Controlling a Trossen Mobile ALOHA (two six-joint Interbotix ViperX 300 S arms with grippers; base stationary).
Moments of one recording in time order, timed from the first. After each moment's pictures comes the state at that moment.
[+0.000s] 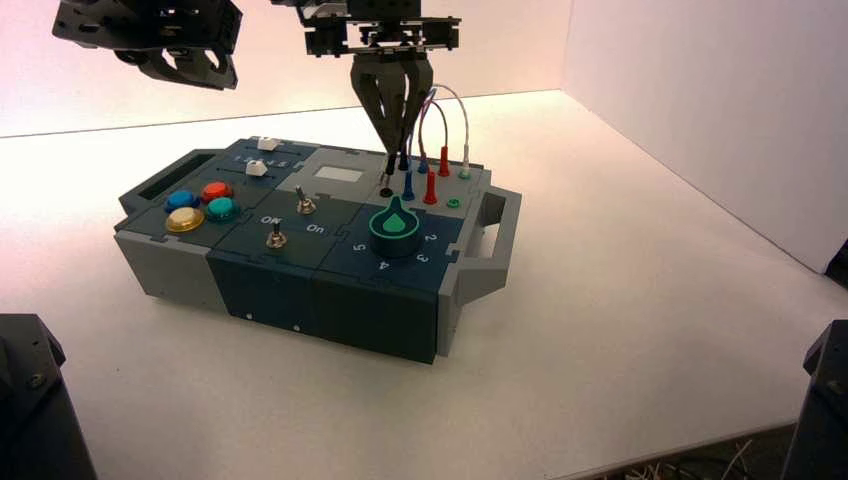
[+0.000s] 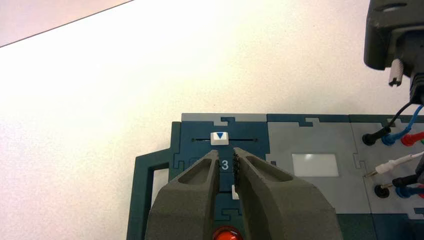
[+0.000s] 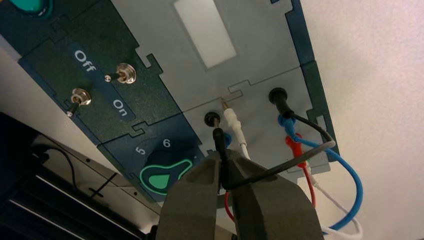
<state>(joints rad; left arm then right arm) -0.26 -0.37 1.07 -0.20 0.10 0.19 0.80 0.42 -0.03 0.11 1.33 -0.04</state>
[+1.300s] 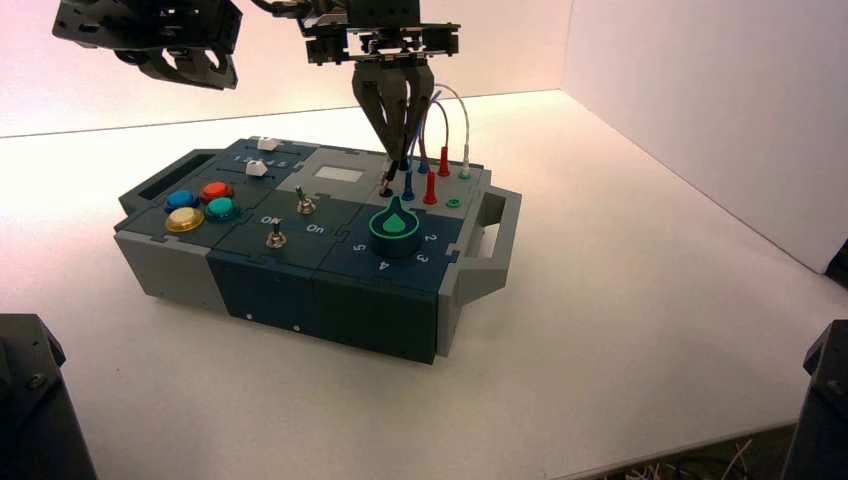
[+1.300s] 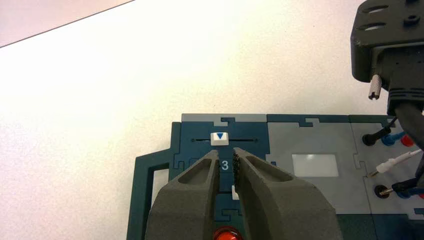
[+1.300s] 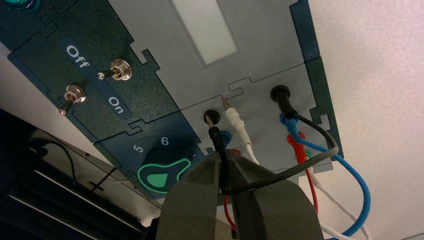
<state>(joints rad) -0.26 -0.37 1.07 -0.20 0.10 0.19 0.80 0.45 -0.05 0.11 1.37 -0.05</state>
